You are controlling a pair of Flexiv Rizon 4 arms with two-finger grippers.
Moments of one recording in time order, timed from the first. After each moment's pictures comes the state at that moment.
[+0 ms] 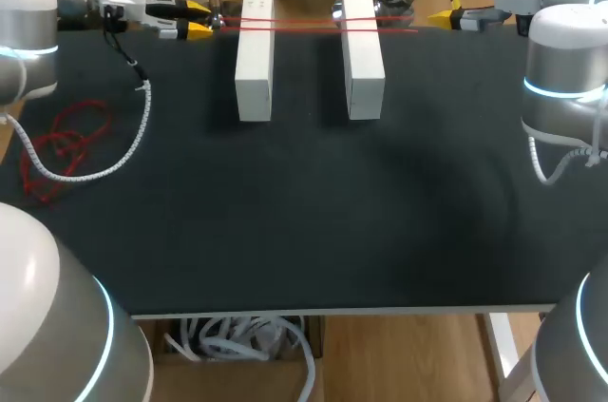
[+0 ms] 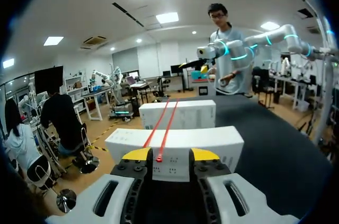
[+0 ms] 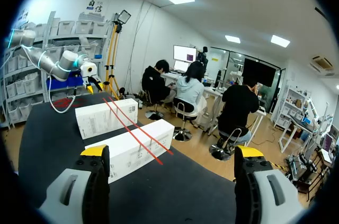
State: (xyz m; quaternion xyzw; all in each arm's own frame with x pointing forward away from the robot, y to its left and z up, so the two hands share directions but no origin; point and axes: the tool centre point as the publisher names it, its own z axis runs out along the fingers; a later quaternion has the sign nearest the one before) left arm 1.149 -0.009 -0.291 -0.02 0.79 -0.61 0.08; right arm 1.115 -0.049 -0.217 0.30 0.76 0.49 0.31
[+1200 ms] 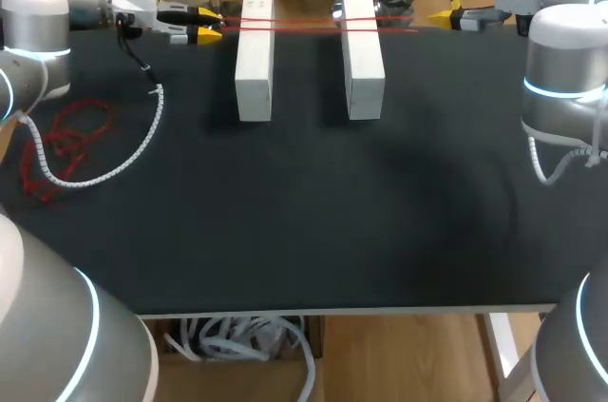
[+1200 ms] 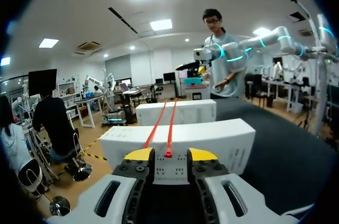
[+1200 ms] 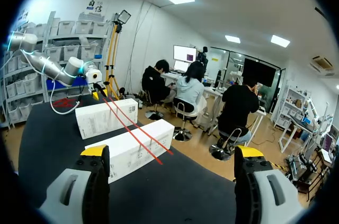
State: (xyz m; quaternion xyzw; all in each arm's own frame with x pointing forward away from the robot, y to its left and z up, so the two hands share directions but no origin) left arm 1.168 -0.025 -0.316 0.01 0.77 -0.64 0.06; right arm 1.115 -0.049 -0.217 0.30 0.76 0.49 0.31
